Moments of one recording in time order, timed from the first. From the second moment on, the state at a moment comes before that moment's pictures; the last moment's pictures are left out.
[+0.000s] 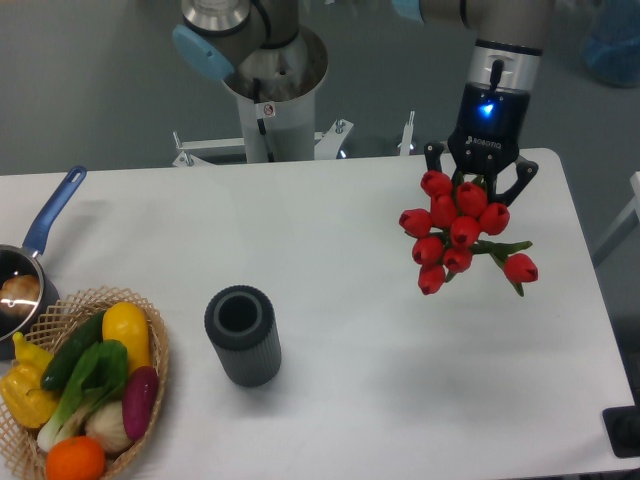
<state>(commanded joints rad) 2.91 -1.65 -1.80 -0.91 0.94 1.27</state>
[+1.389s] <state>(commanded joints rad) 2.75 -1.66 -1.81 -1.00 1.48 1.26</state>
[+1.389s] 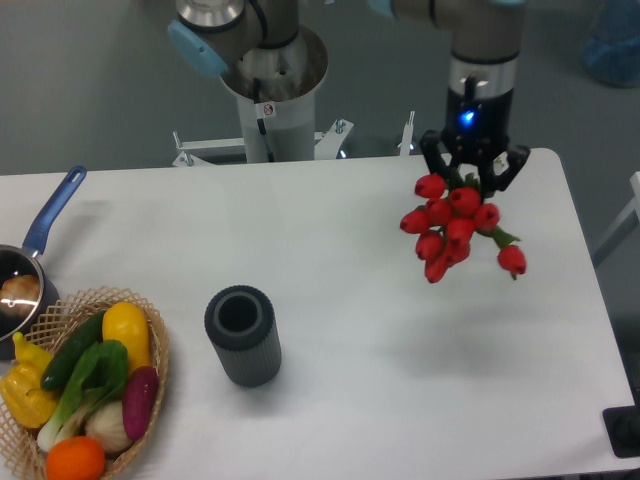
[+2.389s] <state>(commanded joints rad) 2.56 -1.87 -1.78 -1.03 1.70 1.20</state>
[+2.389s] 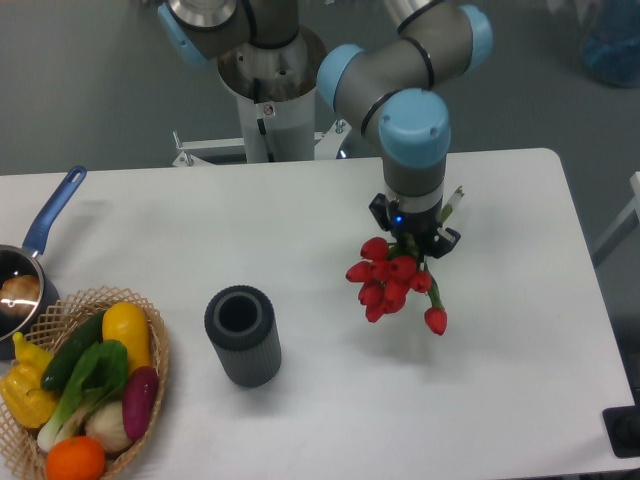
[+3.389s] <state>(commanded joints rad) 2.54 -1.96 -1.78 -1.02 1.70 1.19</state>
